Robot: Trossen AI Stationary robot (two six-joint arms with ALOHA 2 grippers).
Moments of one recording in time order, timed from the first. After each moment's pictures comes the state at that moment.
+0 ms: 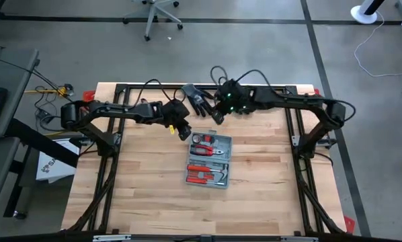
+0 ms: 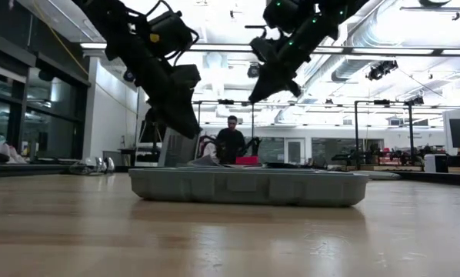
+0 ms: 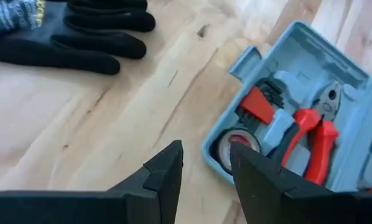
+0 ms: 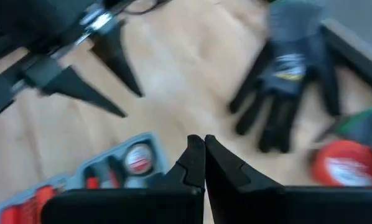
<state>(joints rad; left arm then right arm) 0.29 1.52 0.88 -0.23 0.01 -0.31 -0.34 1.64 1.26 -0.41 -0.04 0.25</state>
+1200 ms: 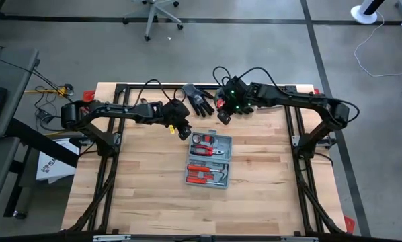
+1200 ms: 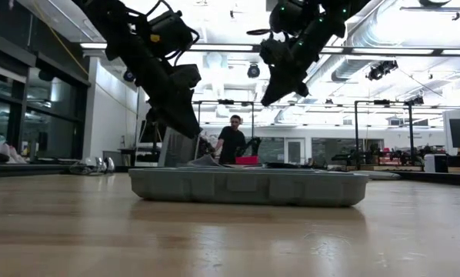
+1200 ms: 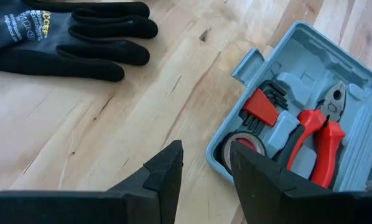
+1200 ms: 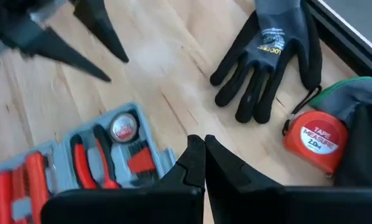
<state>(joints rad) 0.29 1.52 0.88 -0.22 -0.01 -0.28 -0.39 1.60 1.26 -0.55 -0.10 0.17</state>
